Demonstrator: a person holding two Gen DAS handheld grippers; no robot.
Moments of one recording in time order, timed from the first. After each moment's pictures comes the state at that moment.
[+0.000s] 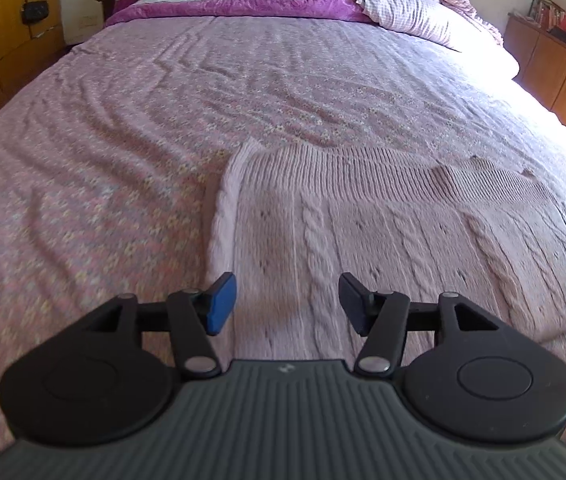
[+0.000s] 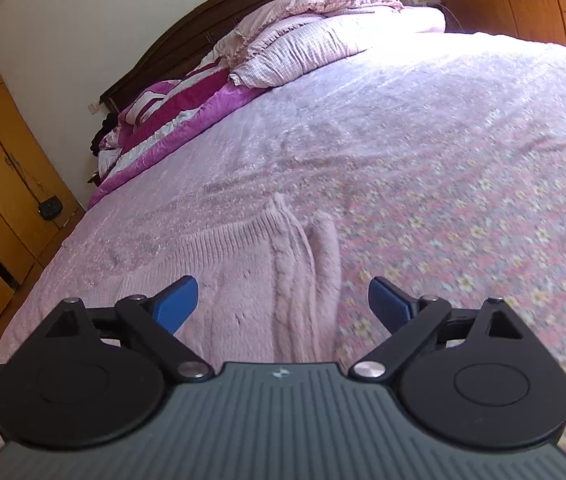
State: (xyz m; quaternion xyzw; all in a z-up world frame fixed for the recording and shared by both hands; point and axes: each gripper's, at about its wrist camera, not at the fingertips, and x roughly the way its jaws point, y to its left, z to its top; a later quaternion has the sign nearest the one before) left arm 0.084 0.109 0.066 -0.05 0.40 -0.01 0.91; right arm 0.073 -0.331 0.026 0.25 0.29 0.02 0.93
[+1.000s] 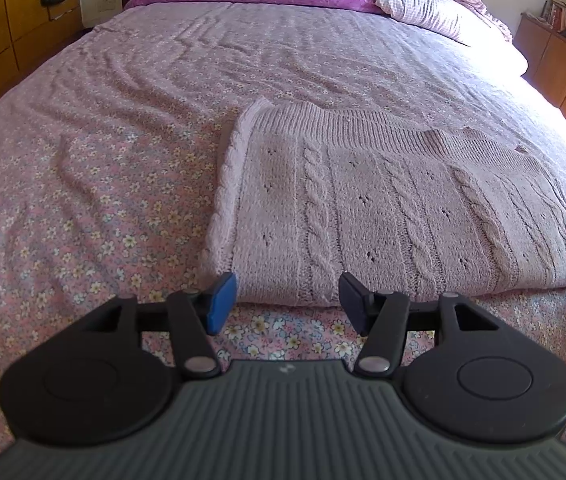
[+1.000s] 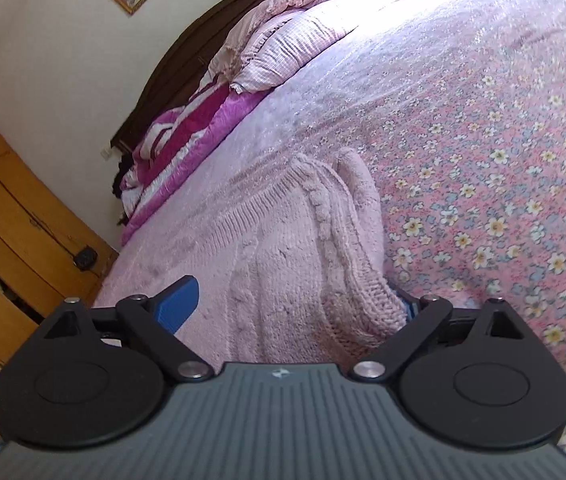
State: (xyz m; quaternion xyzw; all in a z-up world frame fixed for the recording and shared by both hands) left arm 0.037 0.103 0.061 -0.06 0.41 0.00 0.91; right arm 0.057 -0.296 -0.009 0.38 0.25 0.04 0.89
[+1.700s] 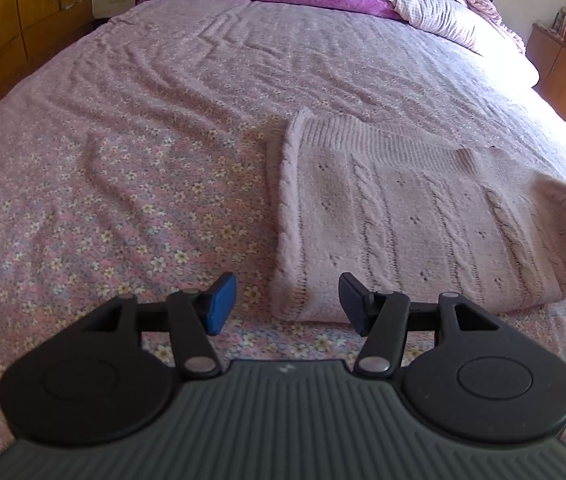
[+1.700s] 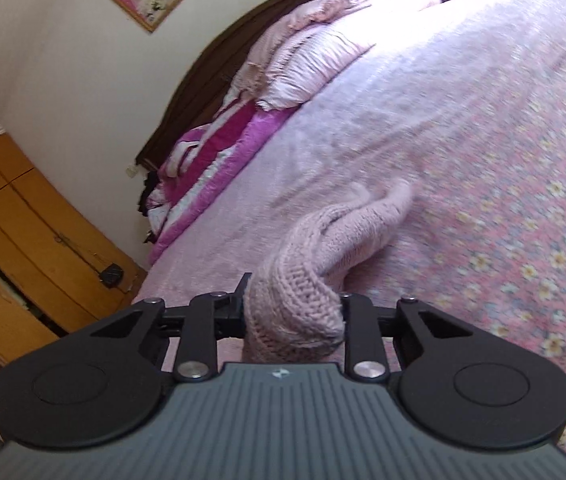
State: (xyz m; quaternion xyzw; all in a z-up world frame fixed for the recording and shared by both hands) left arm 0.047 0.149 0.065 -0.07 0.42 0.02 0.91; right arm 0.076 -0.276 0.032 0.37 0.22 0.08 0.90
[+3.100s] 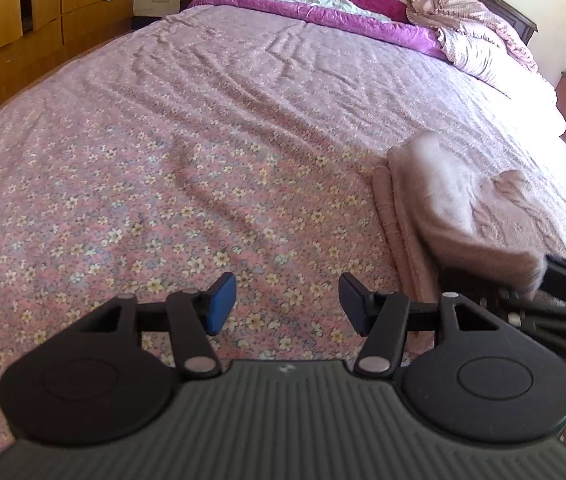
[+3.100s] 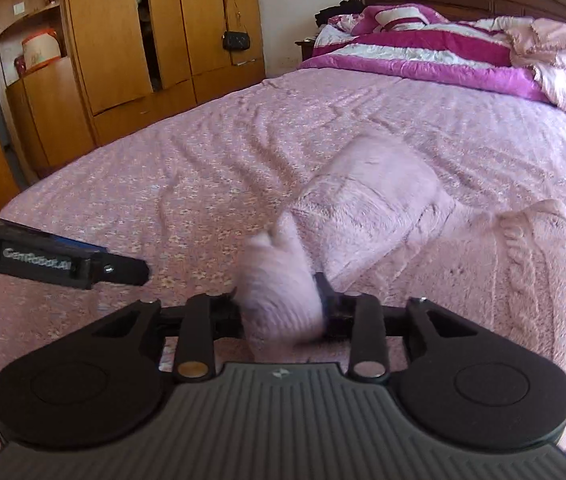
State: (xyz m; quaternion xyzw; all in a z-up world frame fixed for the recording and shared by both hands) left arm 0.038 0.240 0.059 -0.12 0.38 0.05 0.91; right arm 0.099 0.099 0.069 -0.03 0.33 0.30 0.89
